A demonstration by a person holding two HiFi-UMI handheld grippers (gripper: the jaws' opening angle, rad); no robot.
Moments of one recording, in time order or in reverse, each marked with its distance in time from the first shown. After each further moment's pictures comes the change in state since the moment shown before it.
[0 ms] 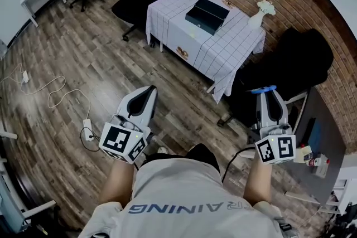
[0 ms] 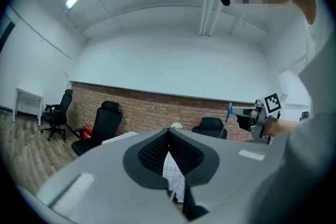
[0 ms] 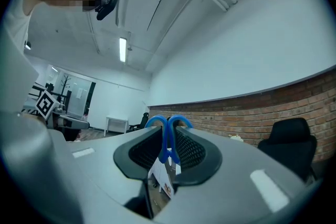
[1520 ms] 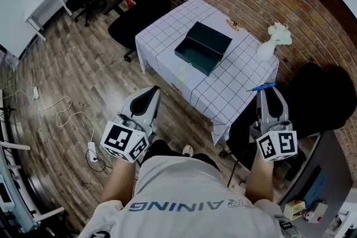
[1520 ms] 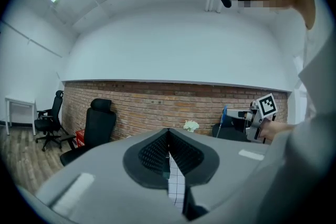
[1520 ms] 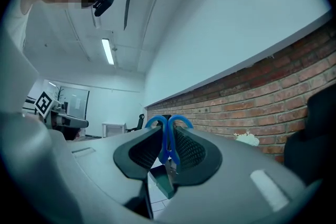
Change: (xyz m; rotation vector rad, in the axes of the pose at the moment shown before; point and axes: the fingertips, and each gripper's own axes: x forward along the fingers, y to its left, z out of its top) left arm 0.344 0.053 0.001 0.057 0.098 0.039; right arm 0.282 -0.236 -0.077 0.142 0.024 0.058
